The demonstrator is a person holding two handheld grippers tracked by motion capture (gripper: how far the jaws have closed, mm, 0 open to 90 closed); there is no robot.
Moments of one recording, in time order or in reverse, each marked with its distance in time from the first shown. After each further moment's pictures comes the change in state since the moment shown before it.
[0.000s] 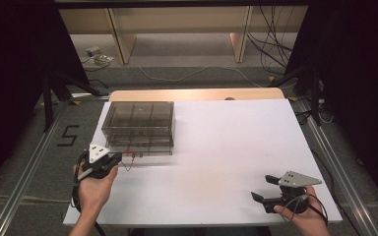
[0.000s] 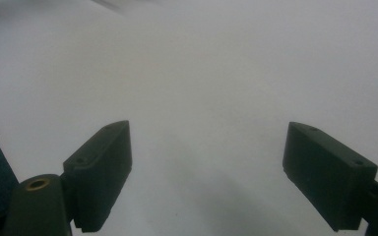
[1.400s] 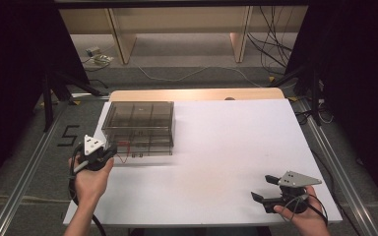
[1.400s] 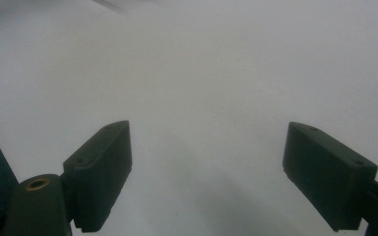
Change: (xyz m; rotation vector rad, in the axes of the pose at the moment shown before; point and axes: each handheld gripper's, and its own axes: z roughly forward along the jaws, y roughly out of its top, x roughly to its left) left arm 0.015 0.015 0.003 -0.021 0.041 -0.015; right arm 0.000 0.000 0.000 -0.001 0.000 0.002
